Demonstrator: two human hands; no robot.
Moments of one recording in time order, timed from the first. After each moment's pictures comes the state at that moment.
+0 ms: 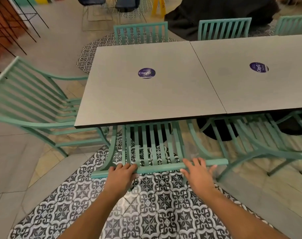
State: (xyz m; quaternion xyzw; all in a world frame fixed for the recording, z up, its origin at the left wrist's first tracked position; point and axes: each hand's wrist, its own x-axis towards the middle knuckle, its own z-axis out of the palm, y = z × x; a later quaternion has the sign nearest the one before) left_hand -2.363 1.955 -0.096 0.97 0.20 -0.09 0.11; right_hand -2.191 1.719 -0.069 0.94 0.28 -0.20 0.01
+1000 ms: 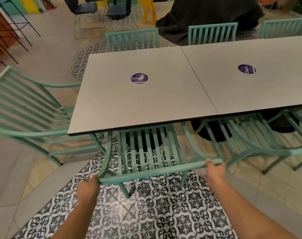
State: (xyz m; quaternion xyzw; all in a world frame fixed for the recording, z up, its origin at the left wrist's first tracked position) left_hand -2.395 2.012 -0.126 0.57 0.71 0.06 0.40; right_hand -2.140 1.694 -0.093 0.76 -0.30 -0.13 -0.57
